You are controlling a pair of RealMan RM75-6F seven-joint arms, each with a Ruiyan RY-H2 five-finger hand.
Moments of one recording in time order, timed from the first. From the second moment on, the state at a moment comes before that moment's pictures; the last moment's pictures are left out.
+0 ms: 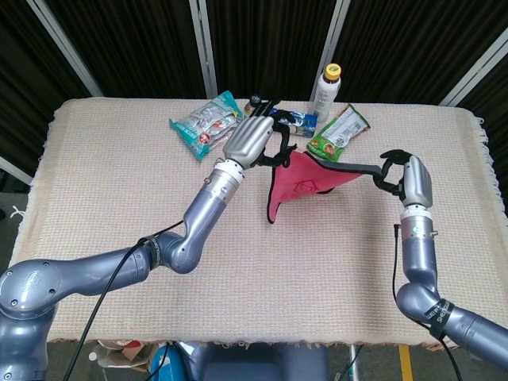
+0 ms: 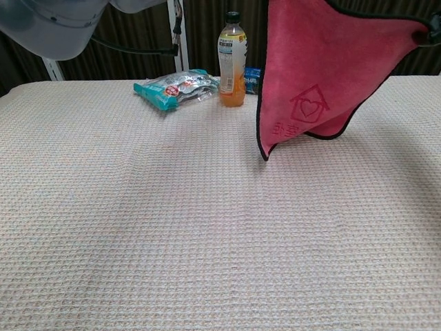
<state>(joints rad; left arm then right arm) -1.35 -1.64 -0.50 -1.22 0.75 0.86 0.04 0.60 -1.36 0.55 -1.54 -0.67 1.06 -0.03</state>
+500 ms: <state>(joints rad) -1.28 -1.66 -0.52 -1.10 0.86 0.87 -0.12 0.69 -1.40 0.56 -1.57 -0.66 1.15 -0.14</state>
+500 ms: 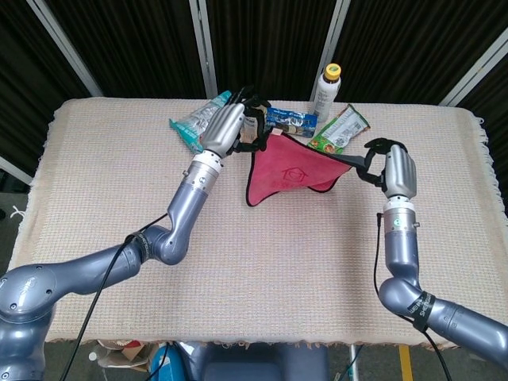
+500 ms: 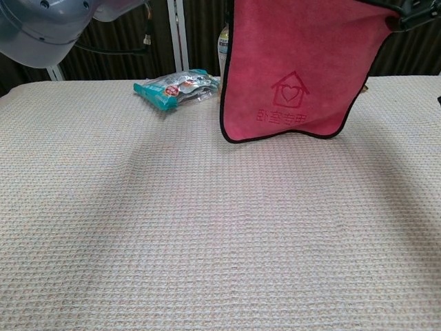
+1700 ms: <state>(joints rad) -1.08 -1.65 -0.46 -1.26 0.97 0.91 -0.29 0.63 -1.45 0.41 -1.64 -0.78 1.26 -0.16</state>
